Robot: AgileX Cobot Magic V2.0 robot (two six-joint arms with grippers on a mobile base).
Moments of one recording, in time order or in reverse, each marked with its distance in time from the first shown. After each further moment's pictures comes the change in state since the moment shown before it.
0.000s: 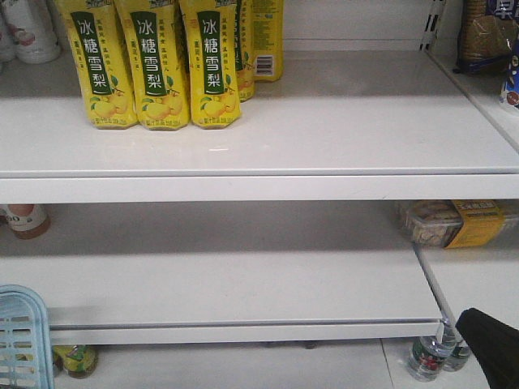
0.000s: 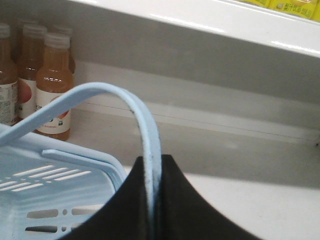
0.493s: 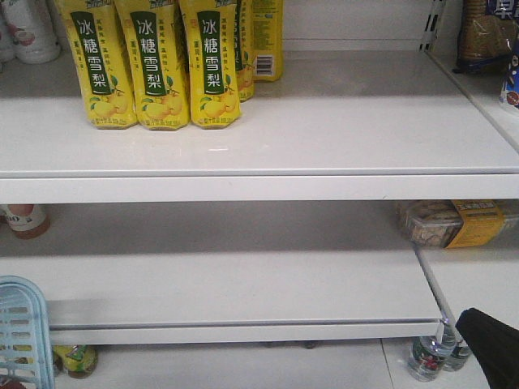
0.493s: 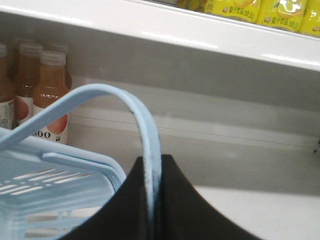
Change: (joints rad) left arm 0.000 0.000 0.000 0.014 -0.043 0.013; right arm 0.000 0.000 0.000 0.000 0.000 0.000
